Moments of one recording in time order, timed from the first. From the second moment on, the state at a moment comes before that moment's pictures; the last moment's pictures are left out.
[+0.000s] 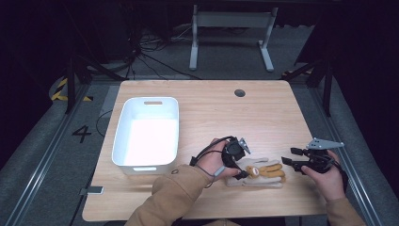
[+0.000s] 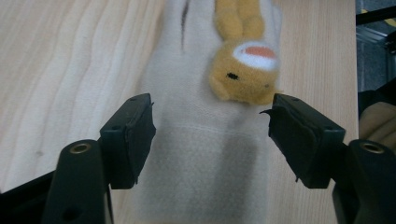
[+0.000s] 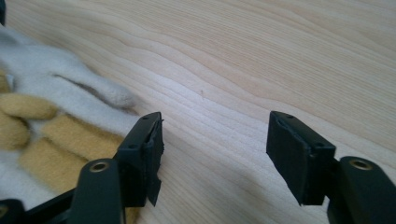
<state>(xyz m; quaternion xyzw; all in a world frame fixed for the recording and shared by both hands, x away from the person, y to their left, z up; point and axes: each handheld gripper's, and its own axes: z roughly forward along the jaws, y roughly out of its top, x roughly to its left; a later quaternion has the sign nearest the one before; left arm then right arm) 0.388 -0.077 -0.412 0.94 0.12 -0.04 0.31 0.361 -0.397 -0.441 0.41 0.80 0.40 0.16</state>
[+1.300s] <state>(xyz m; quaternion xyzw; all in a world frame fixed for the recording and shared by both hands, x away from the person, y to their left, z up) 0.379 -0.093 -0.465 0.93 0.08 0.00 0.35 0.362 -0.396 -0.444 0.42 0.80 0.41 0.15</state>
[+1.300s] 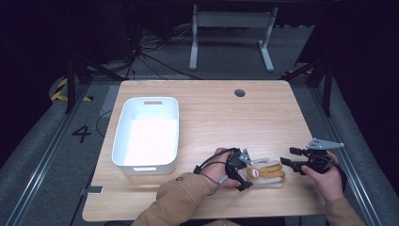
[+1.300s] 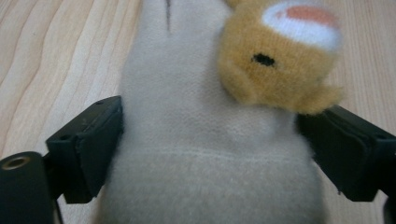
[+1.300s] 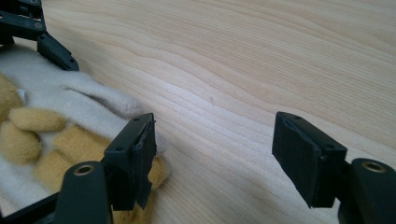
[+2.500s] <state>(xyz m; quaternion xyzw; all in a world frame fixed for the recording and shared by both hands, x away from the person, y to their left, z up) 0.363 -0.094 -0.460 0.93 0.08 0.03 0.36 0.361 -0.394 -0.444 0.42 0.79 0.41 0.16</state>
